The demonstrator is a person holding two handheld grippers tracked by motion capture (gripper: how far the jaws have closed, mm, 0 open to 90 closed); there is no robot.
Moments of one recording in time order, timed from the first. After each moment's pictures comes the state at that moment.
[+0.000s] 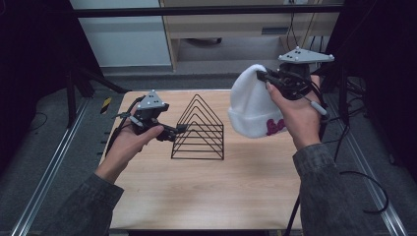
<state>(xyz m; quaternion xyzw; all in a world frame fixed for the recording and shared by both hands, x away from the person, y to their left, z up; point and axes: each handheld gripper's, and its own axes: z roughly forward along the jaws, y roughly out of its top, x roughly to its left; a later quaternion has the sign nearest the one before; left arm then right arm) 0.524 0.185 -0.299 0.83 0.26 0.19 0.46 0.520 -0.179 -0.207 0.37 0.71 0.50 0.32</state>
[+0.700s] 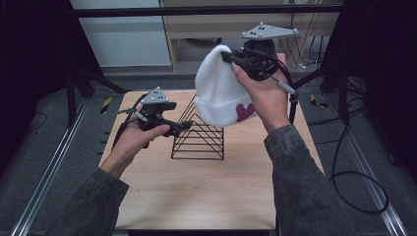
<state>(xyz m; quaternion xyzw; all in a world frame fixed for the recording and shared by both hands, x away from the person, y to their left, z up) 0.542 0.176 -0.306 0.82 0.26 0.17 0.48 0.534 -0.107 -0.166 0.32 0.71 0.54 0.30</state>
